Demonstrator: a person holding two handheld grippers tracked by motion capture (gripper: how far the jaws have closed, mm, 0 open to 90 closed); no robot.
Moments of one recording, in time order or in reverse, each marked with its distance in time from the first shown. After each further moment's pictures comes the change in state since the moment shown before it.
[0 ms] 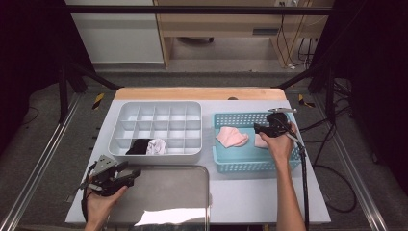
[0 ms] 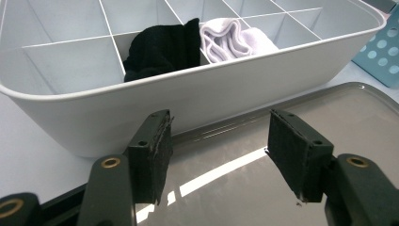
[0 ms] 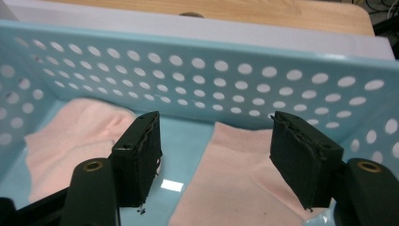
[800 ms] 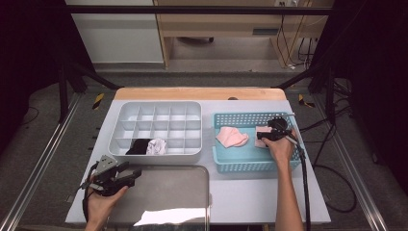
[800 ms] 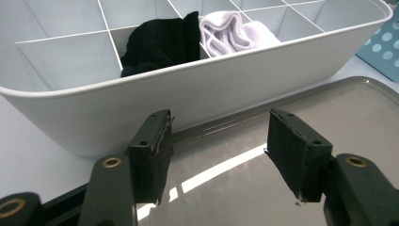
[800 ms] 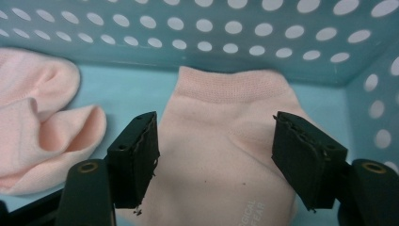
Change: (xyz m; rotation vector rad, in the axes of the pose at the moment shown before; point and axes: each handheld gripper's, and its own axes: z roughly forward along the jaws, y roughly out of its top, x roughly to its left) left arm 0.000 -0.001 0.003 0.015 0.000 0.009; right arm -0.017 -0.021 0.029 0.172 -0.033 0.071
